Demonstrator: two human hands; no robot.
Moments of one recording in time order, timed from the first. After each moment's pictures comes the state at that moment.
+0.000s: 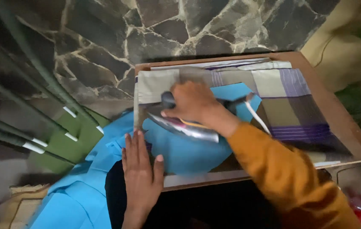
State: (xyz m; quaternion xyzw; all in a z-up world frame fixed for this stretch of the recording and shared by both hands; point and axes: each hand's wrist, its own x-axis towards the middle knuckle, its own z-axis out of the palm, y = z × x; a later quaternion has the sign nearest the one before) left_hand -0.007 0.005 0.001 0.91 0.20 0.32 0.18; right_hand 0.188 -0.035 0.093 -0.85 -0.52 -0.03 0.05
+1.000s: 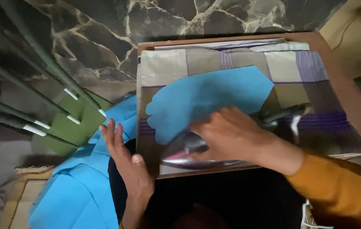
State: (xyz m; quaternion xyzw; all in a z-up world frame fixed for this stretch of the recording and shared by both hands) left_hand -0.018 0.003 0.011 0.79 0.19 0.49 0.32; right_hand 0.136 -0.114 0.104 -0.77 -0.64 0.02 0.01
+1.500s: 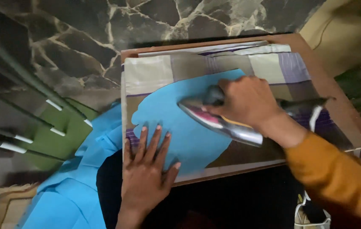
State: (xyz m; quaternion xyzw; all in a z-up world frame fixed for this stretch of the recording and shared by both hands) left_hand -0.001 -0.003 0.013 0.96 0.08 0.26 0.04; right_hand 0.203 -0.128 0.099 -0.90 -0.42 -0.09 -0.03
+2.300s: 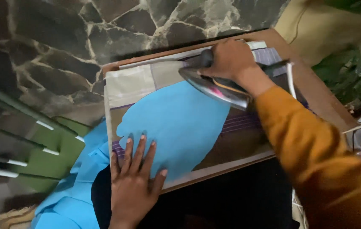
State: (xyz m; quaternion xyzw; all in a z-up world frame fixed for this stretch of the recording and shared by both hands) left_hand -0.002 -0.002 0.005 0.96 0.09 0.25 0.04; right_hand 0.309 -0.123 0.080 -0.92 -0.36 -0.16 -0.02
